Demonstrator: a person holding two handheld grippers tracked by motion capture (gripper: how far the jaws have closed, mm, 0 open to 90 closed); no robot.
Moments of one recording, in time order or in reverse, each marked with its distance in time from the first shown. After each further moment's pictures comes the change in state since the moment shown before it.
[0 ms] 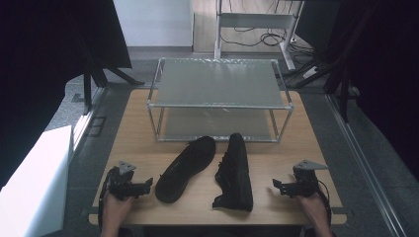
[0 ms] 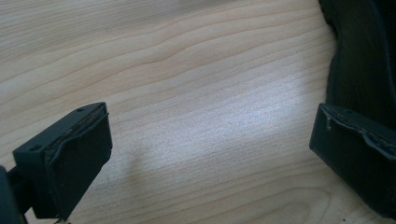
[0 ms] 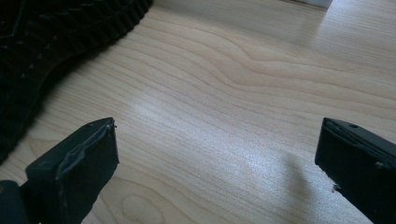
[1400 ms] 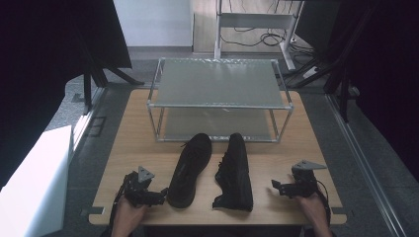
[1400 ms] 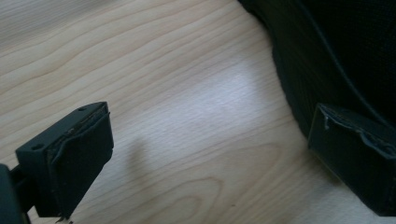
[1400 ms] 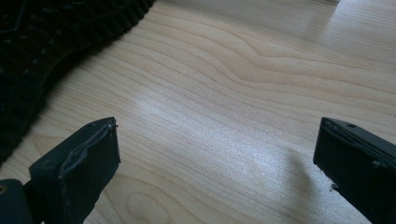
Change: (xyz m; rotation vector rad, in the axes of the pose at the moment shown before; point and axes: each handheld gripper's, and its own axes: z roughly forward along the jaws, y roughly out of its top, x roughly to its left) left arm -0.051 0.001 0.001 0.041 -0.101 0.153; right arm 0.002 0.000 0.002 0.017 0.010 -0.005
